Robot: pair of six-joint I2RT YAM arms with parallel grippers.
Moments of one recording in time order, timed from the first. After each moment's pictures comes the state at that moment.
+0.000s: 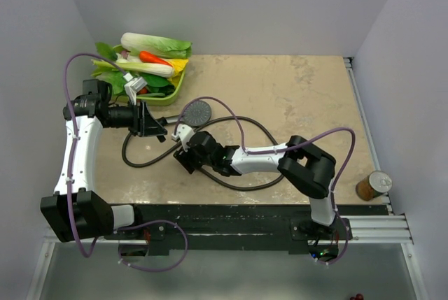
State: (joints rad) left arm 0.17 1.28 1.26 -1.17 1.09 0.36; right arm 1.09 1.93 1.16 0.20 0.11 0.06
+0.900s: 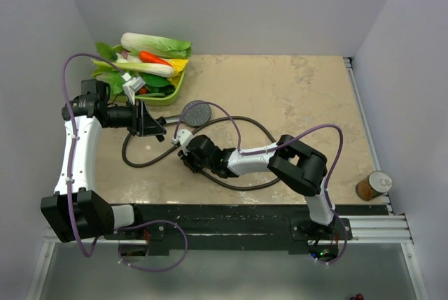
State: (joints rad) left arm 0.18 1.28 1.26 -1.17 1.09 0.36; right arm 1.09 2.02 1.16 0.24 0.09 0.09
